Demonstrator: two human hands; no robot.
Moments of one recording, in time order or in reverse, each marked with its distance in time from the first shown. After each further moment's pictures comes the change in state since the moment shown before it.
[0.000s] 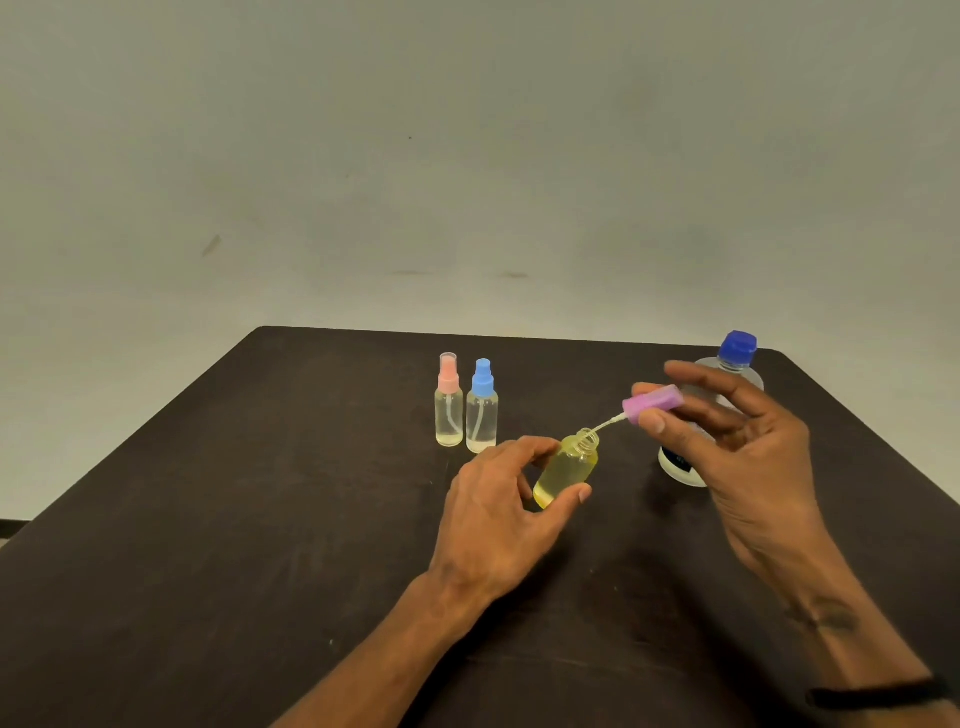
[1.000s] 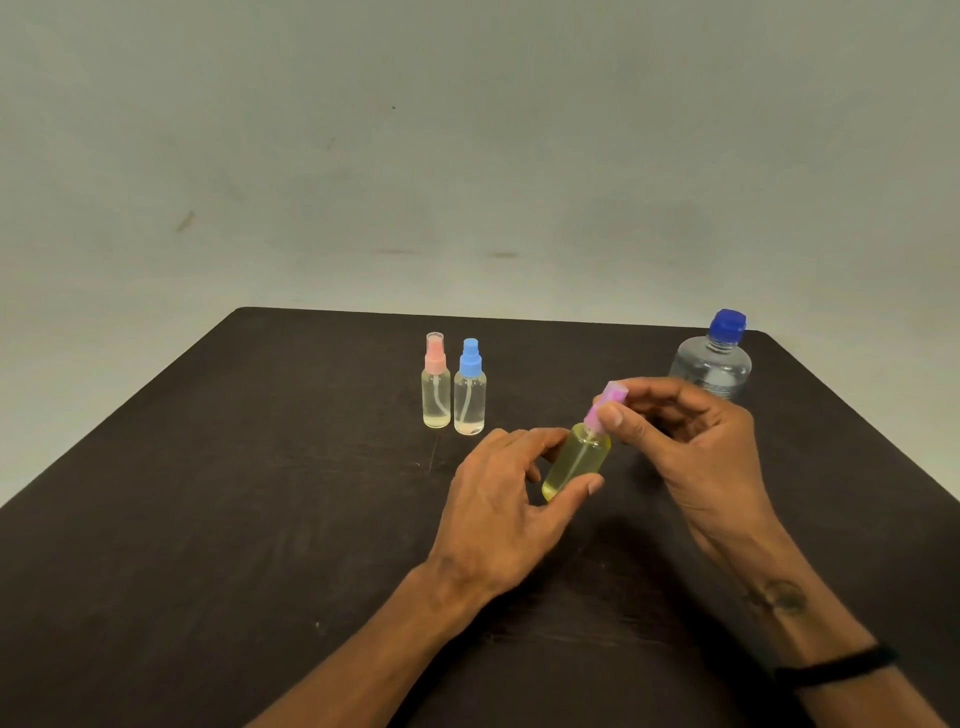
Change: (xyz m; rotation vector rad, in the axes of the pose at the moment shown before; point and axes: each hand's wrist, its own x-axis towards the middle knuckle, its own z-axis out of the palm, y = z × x) left_hand -0.007 0.010 0.004 0.031 -0.054 0.089; right_hand -0.007 0.021 0.006 -0.081 -0.066 0.012
